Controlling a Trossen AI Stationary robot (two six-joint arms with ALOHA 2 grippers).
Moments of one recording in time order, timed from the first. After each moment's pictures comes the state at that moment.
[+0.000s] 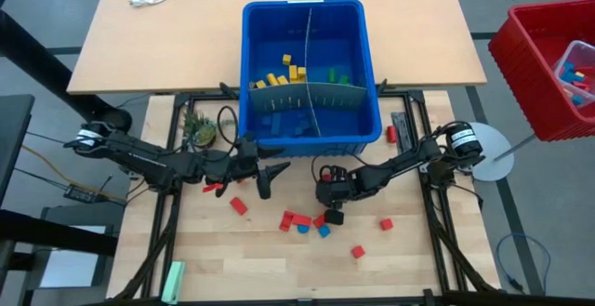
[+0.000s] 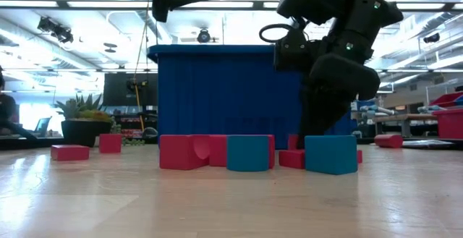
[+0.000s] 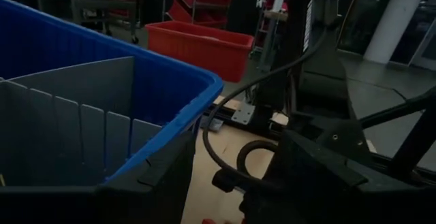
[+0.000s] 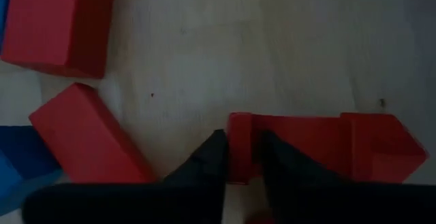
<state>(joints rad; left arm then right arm) -0.21 1.23 0.73 0.45 -0.52 -0.24 0.22 1.76 0.97 -0.31 0.19 0.34</state>
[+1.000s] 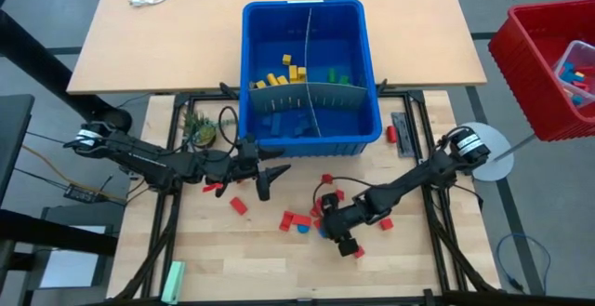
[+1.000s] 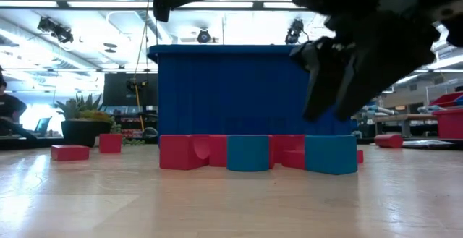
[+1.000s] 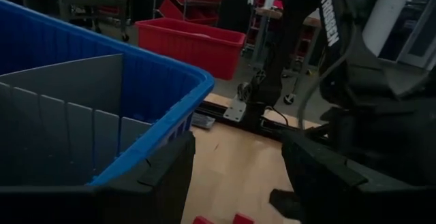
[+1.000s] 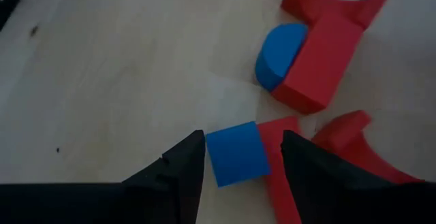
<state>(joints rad) -0.21 1.23 0.73 0.44 -0.48 -0.24 0.45 1.74 1.01 -0.22 0.10 0.10</state>
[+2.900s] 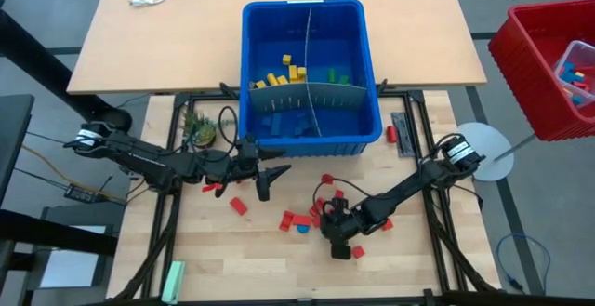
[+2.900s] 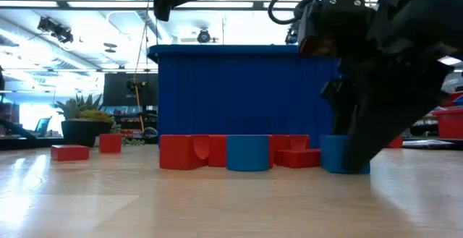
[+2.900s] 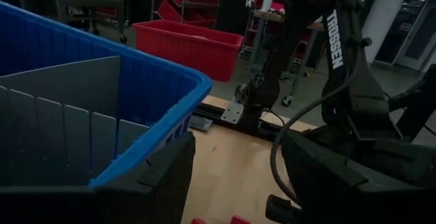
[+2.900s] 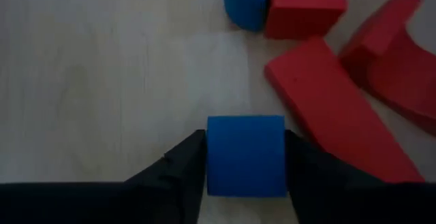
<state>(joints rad) -0.21 1.23 0.73 0.45 -0.48 -0.24 0.49 1.84 1.02 -0.24 0.19 0.53</state>
